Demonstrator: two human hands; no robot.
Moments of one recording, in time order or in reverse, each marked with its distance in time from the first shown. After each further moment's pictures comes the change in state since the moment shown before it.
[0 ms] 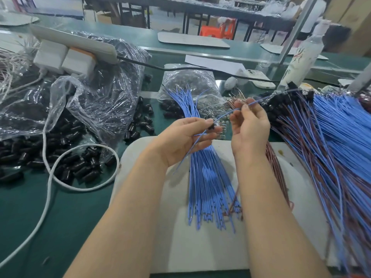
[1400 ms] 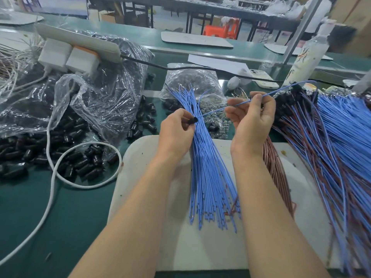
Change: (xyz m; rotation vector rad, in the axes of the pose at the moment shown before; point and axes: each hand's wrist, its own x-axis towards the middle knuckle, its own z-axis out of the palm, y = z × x) left_hand 0.017 -0.020 -0.011 0.829 0.627 0.387; right_hand -0.014 0.000 0.007 -0.142 -0.097 -0.280
